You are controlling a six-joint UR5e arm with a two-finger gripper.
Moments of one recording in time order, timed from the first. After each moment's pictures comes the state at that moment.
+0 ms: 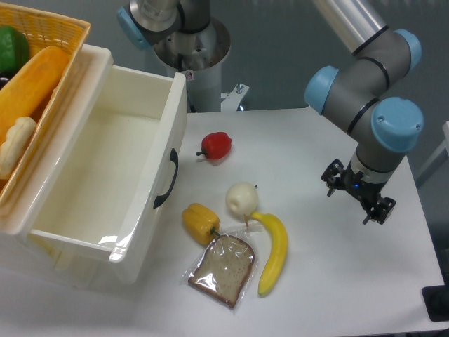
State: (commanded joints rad) arm 2.75 -2.10 -1.41 -1.15 1.54 1.52
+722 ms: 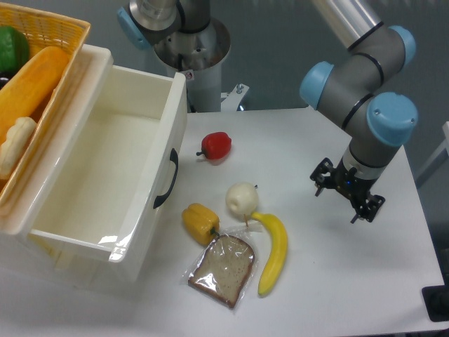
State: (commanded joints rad) arm 2.77 -2.02 -1.57 -1.14 1.35 1.48
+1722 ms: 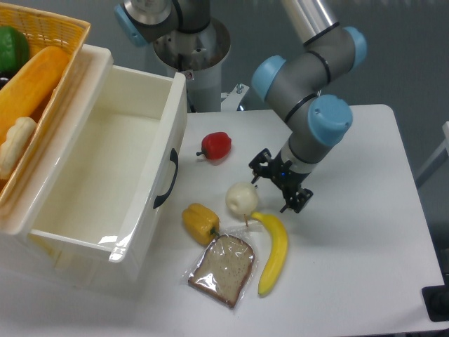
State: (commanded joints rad) arm 2.63 -1.96 -1.76 -1.15 1.35 1.43
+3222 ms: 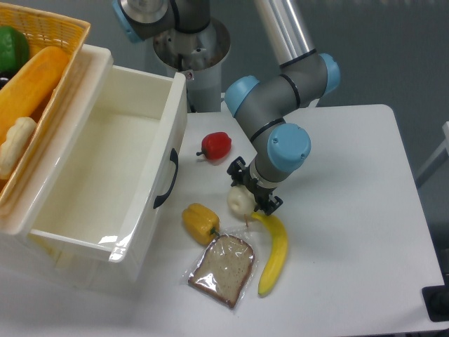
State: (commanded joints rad) arm 2.56 -2.00 -1.72 -1.15 1.47 1.37
